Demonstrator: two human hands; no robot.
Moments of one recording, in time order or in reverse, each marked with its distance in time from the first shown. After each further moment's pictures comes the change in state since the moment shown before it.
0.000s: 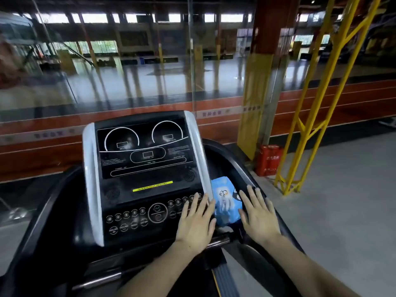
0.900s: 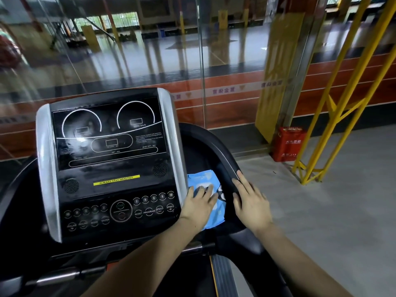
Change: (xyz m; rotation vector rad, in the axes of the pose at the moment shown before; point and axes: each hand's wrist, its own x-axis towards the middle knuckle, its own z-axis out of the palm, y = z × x) left_hand 0.136 0.059 0.093 0.452 -0.290 0.053; right_hand 0.084 0.095 0.074 0.299 0.083 -0.090
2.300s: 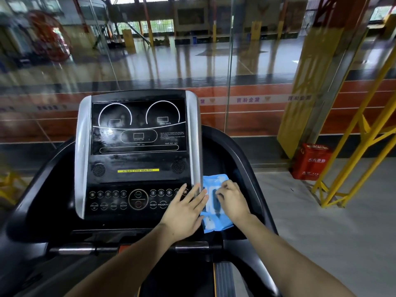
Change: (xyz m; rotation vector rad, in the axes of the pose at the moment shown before) left_hand -0.079 -0.051 -0.001 -0.078 0.196 -0.012; right_hand 0.050 -0.056 0.051 0.248 -0.278 -0.158
